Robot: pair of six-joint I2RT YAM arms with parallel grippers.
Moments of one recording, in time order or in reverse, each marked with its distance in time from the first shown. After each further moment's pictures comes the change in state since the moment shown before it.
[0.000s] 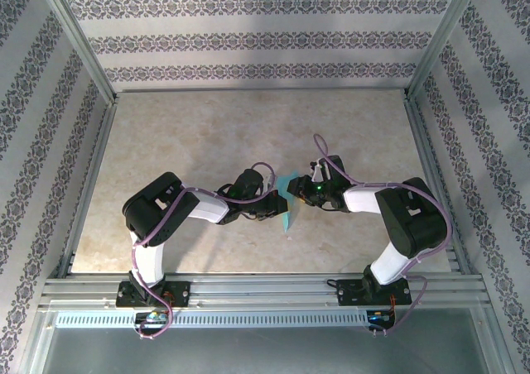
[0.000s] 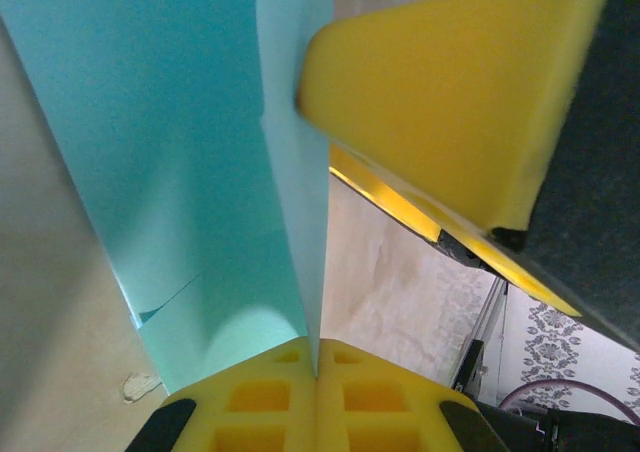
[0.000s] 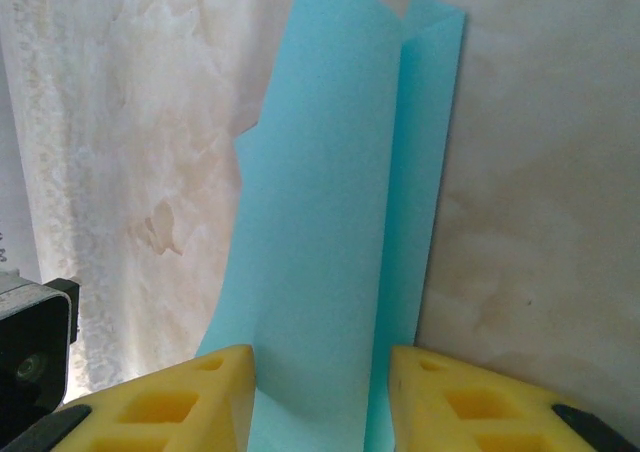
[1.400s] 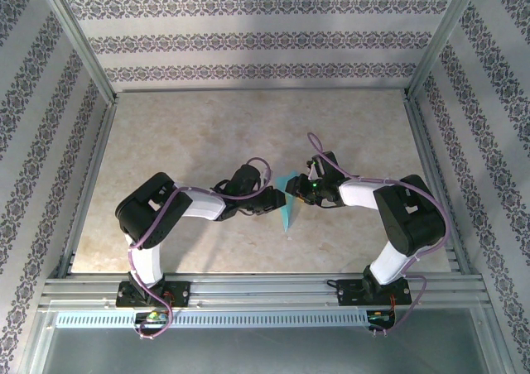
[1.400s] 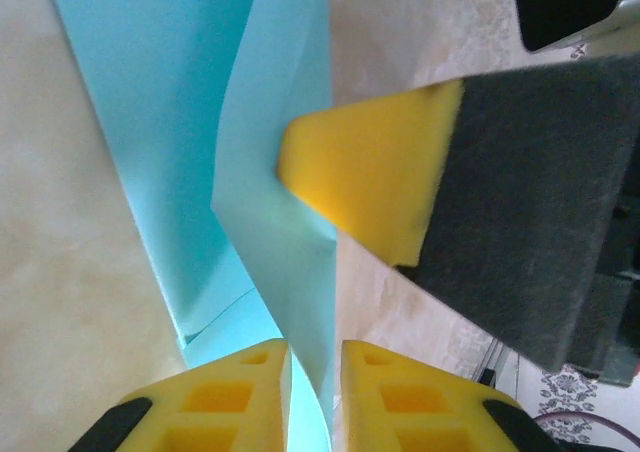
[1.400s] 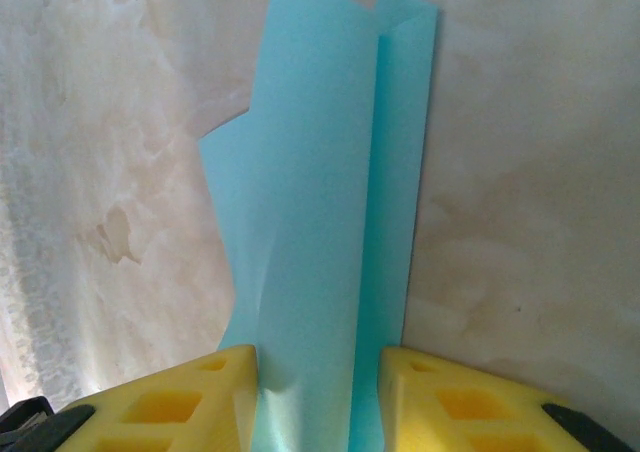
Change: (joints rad) left arm 0.029 -0.045 0.015 -0.076 -0.052 0.035; right arm 0.032 0.023 0.095 -0.179 0.076 -0.030
